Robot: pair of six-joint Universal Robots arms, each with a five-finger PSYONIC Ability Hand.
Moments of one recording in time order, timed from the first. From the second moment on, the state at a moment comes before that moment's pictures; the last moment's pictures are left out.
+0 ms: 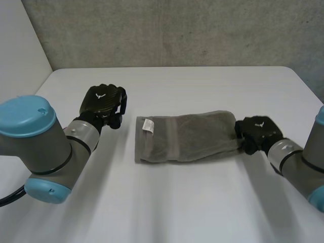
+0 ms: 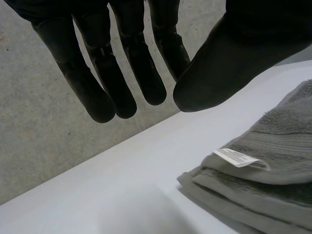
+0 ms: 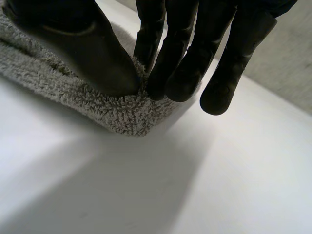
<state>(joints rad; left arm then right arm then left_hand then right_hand) 4.26 -1.99 -1.59 3.53 -1.51 3.25 1.74 -1.11 1.70 -0.23 1.30 2.79 1.40 1.40 1.42 1.40 1.40 1.29 1.32 1.34 1.34 1.15</state>
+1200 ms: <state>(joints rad) 4.18 -2.17 -1.42 3.53 -1.52 3.12 2.00 -1.11 1.43 0.00 1.25 2.92 0.29 0.29 0.28 0.30 0.26 0.23 0.25 0.25 0.26 0.06</state>
